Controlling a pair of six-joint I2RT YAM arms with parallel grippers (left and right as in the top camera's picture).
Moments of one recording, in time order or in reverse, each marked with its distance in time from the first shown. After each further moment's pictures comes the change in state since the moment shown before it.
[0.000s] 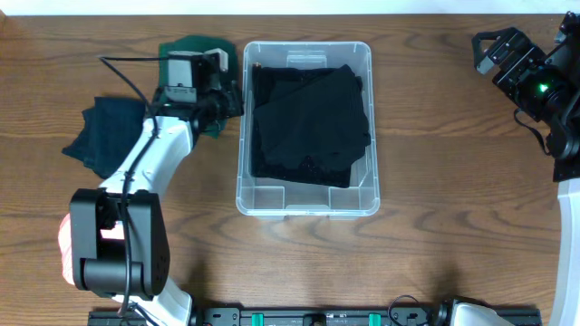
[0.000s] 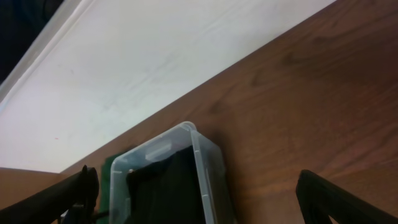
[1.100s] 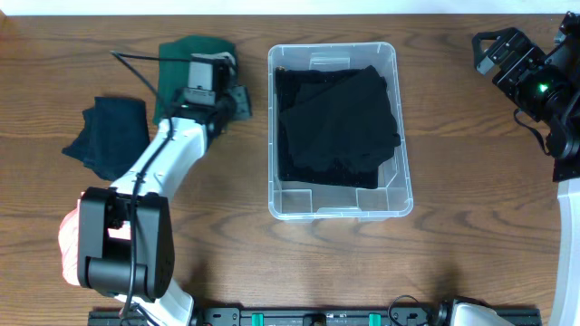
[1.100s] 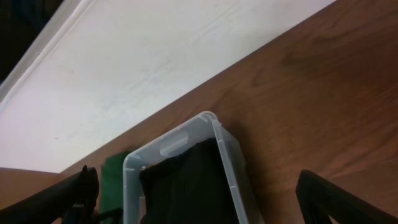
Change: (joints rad) left arm -0.056 0.000 0.000 -0.016 -0.256 0.019; right arm 0.000 0.000 0.000 0.000 0.000 0.000
